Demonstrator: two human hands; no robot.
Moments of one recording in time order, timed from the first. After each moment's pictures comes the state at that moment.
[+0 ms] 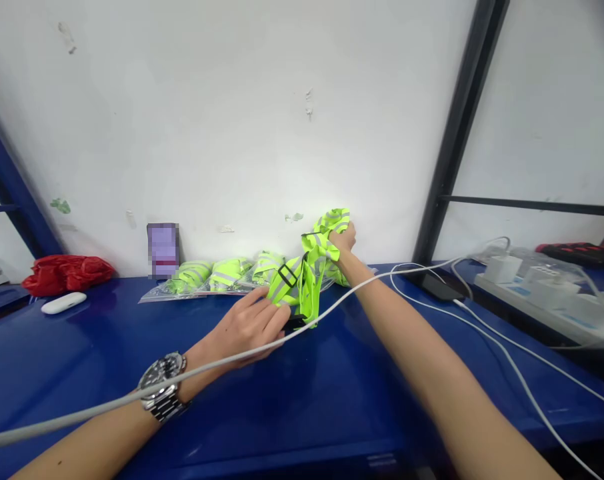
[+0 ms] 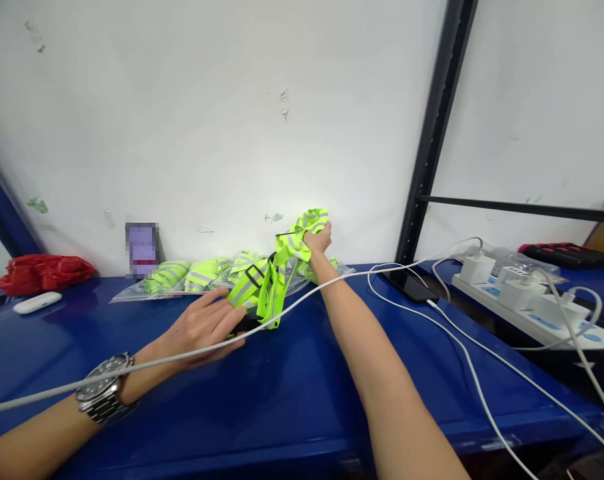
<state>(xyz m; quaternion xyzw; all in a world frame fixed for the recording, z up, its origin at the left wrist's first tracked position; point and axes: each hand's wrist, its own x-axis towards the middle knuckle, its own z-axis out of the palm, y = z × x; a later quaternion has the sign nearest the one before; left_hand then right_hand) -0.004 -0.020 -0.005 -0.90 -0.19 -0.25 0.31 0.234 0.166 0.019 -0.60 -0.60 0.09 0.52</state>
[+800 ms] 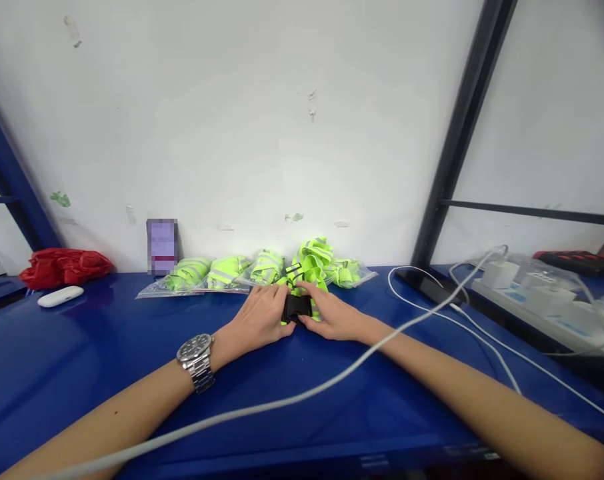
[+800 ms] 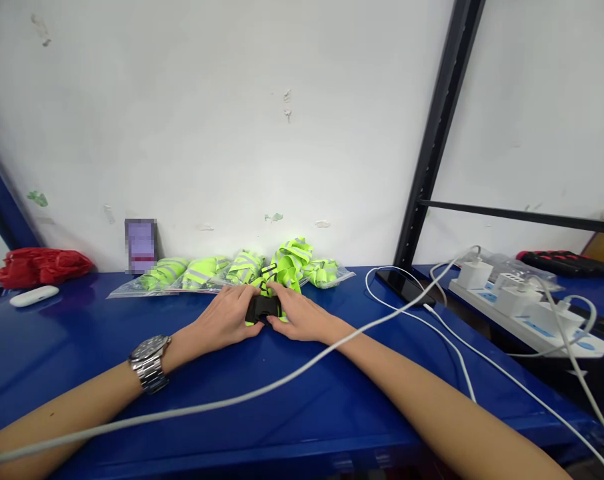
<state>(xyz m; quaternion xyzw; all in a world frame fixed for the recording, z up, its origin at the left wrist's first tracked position) 0.018 0.017 -0.033 -0.89 -0.38 -0.21 0.13 0.236 0.029 -0.044 -0.28 -0.92 0.06 0.26</state>
